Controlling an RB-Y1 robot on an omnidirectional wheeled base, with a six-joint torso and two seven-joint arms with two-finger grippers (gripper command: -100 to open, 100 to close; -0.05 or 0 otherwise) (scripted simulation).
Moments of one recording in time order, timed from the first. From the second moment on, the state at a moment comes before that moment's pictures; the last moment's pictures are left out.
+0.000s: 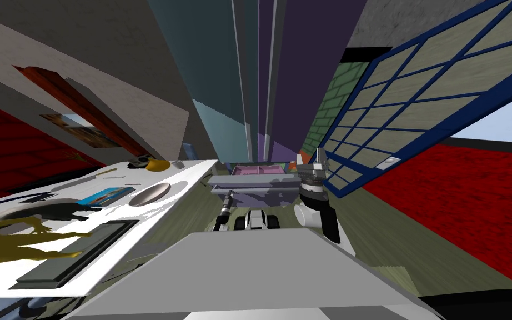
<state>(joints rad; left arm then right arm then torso) 0.03 0.10 -0.05 -0.68 0.04 -0.96 0.05 0.46 -0.03 0.04 -2.37 -0.03 -0.48 -0.12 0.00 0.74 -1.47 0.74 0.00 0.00</state>
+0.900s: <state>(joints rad) -0.12 0.04 -0.05 -0.69 0.08 -0.79 -0.02 0.46 -0.03 0.04 -2.38 -0.03 -0.48 -0.12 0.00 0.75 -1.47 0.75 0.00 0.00</state>
